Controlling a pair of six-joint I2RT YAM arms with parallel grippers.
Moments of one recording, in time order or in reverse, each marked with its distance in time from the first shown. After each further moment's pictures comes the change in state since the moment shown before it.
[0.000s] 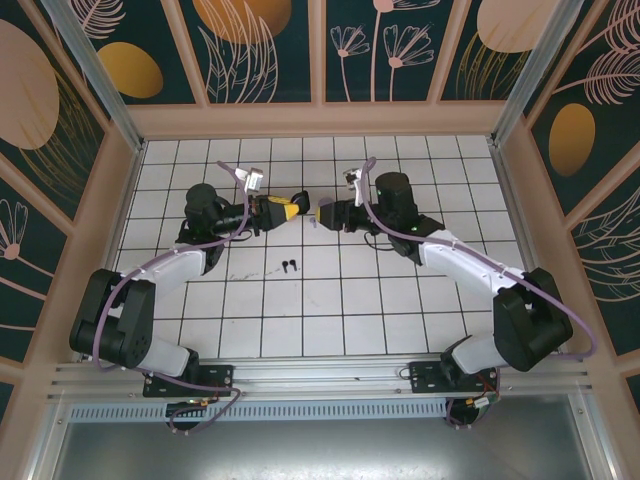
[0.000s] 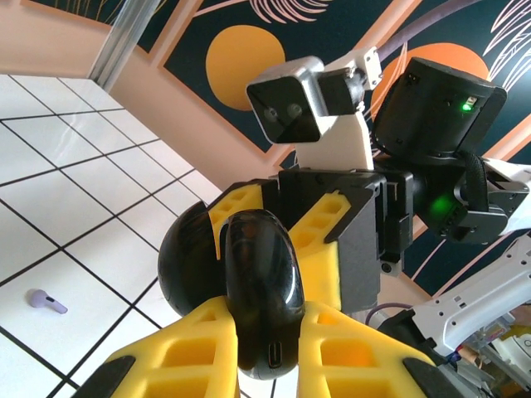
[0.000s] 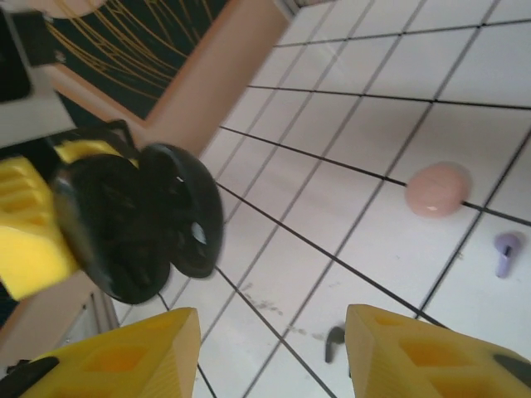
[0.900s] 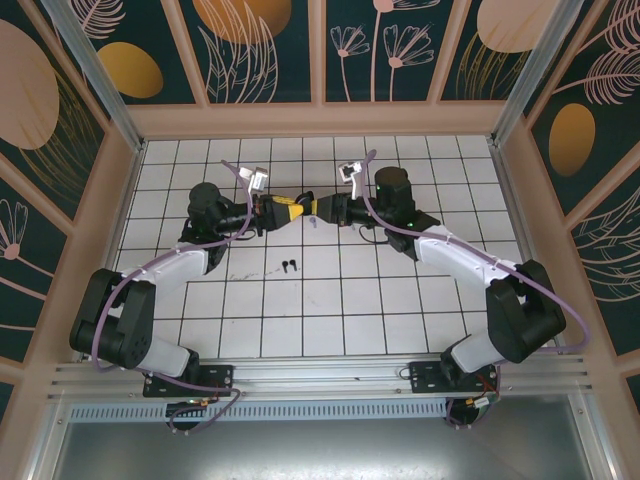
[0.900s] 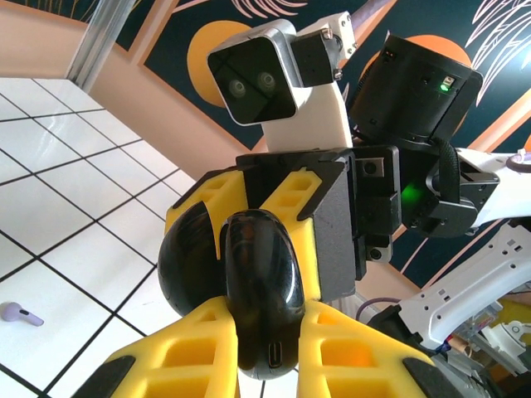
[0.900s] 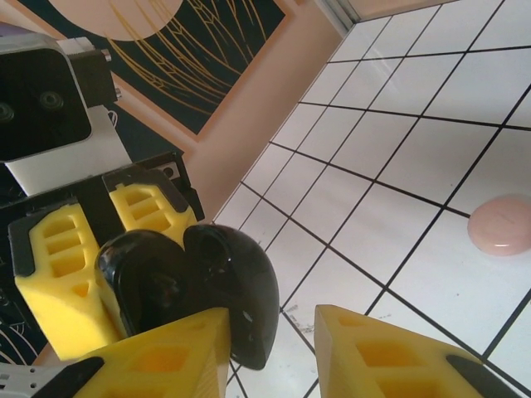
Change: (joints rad) left arm -0.028 0.000 0.017 0.004 0.005 -0.004; right arm -0.006 0.053 0.030 0.108 -0.087 0.069
